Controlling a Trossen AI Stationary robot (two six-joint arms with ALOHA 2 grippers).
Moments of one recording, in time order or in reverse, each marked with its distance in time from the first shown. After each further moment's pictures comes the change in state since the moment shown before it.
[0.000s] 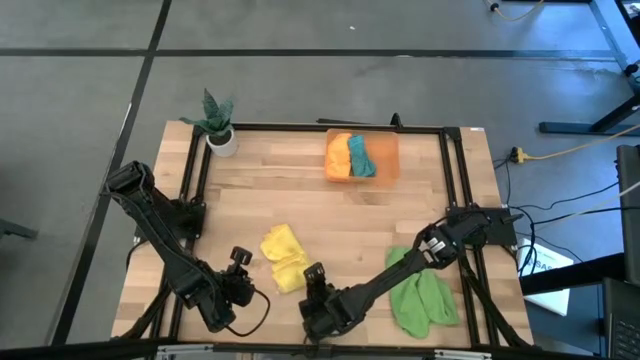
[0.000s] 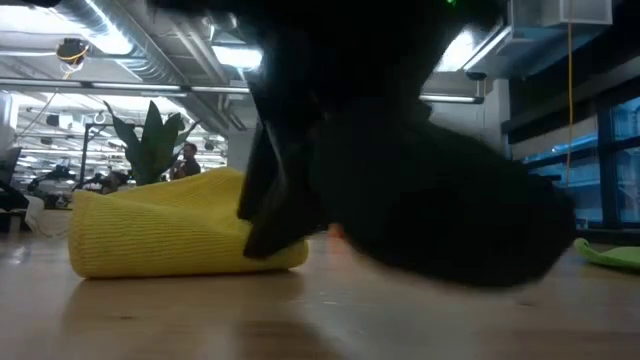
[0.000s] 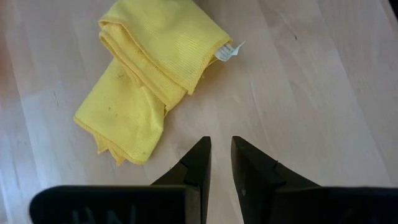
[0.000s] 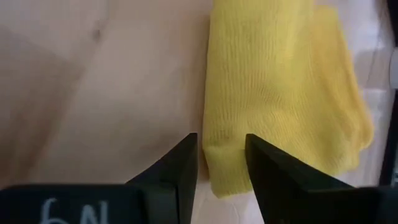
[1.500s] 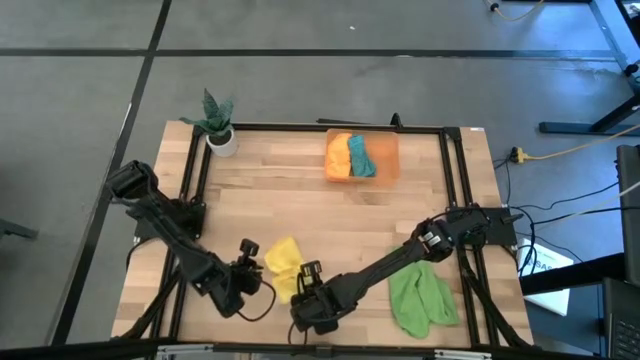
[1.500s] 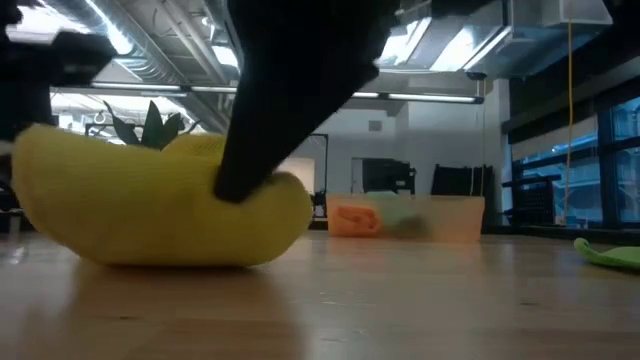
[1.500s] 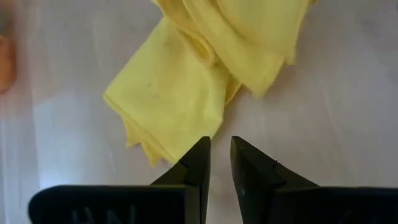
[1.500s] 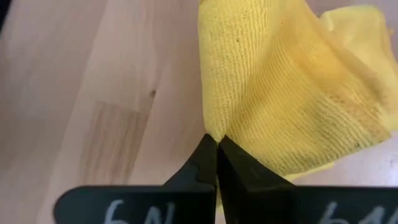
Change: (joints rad) left arm 0.065 0.000 -0.295 0.362 -0.134 0.117; right arm -0.063 0.004 0.213 -0.170 -0.389 0.209
